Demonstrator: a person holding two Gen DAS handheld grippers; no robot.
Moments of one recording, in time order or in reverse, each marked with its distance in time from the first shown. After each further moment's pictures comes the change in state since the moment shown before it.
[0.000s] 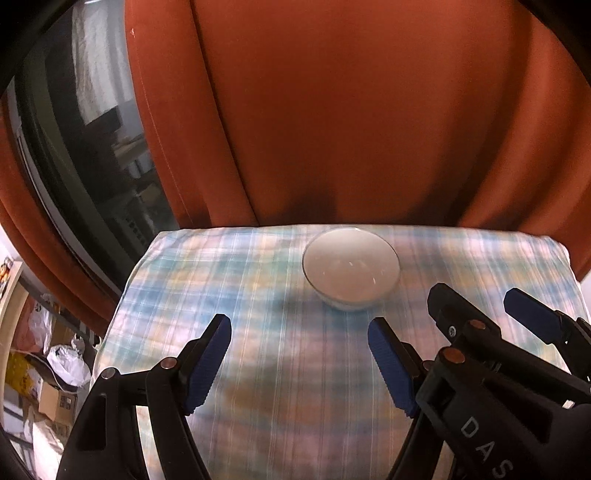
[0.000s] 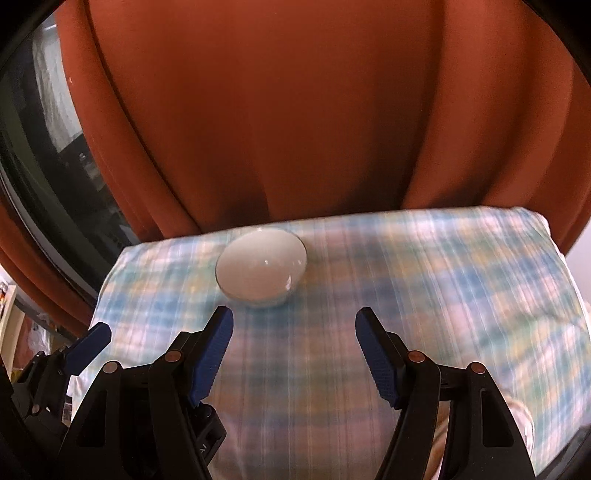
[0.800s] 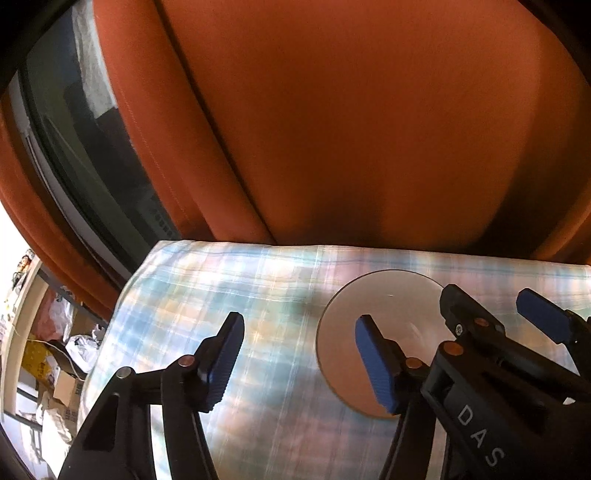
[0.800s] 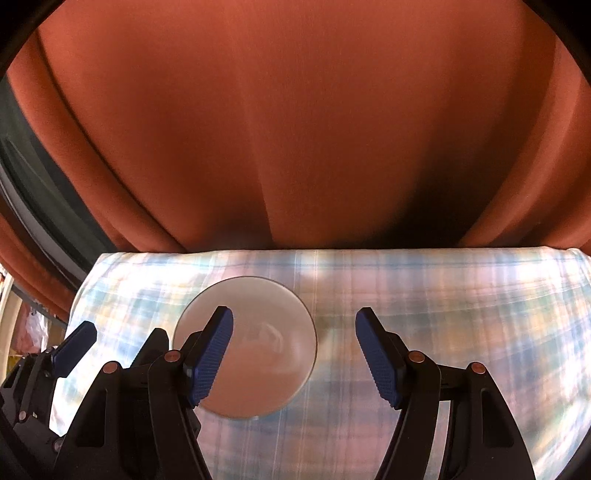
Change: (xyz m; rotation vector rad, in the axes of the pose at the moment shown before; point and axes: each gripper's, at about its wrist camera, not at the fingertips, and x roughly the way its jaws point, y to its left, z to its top) left arm 0.117 -0.019 0.054 -0.043 0.043 0.167; right arm 0.141 -0.002 0.070 -0.067 0.070 0.065
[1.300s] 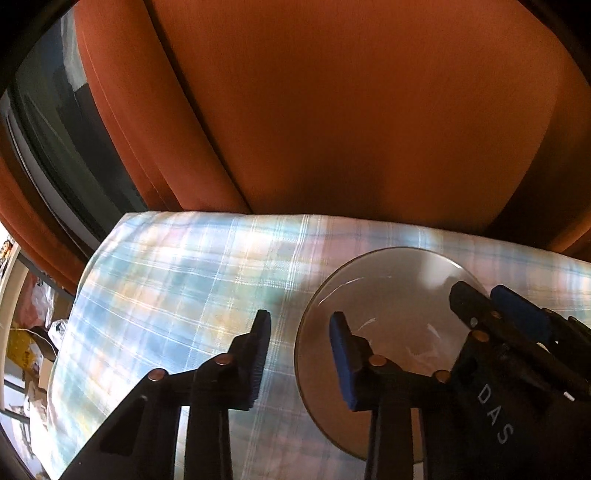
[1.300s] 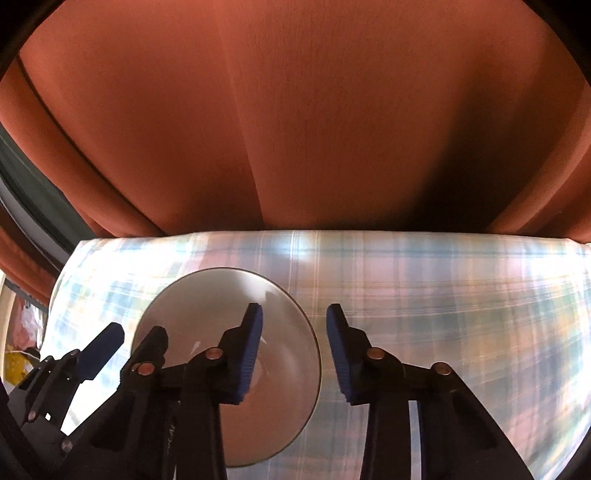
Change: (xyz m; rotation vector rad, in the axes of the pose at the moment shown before) left arm 0.059 -0.009 -0.004 -0.023 0.101 -0.056; right arm 0.060 0.000 -0.001 -0.011 0.081 -0.004
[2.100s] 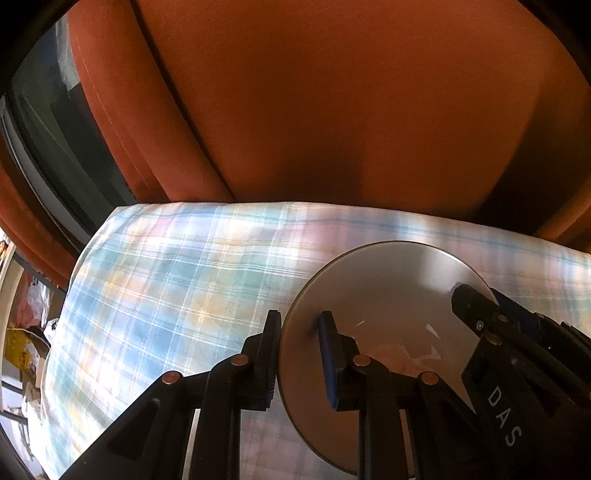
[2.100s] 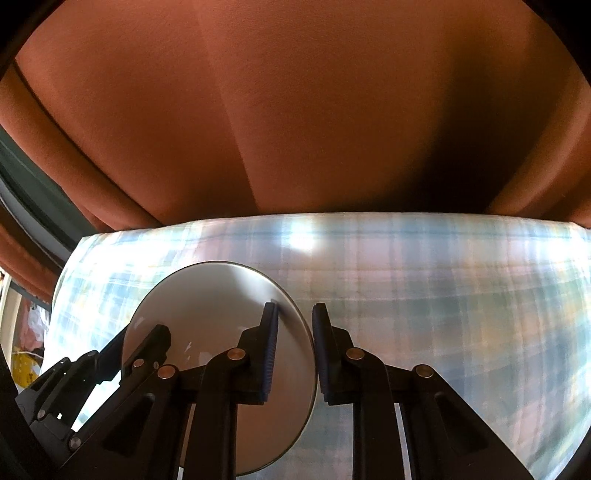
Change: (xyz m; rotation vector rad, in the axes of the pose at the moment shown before) left arm -0.009 -0.015 -0.012 0.018 0.001 -0.028; right arm -0.004 -0.018 -0.012 0.032 0.020 0.027
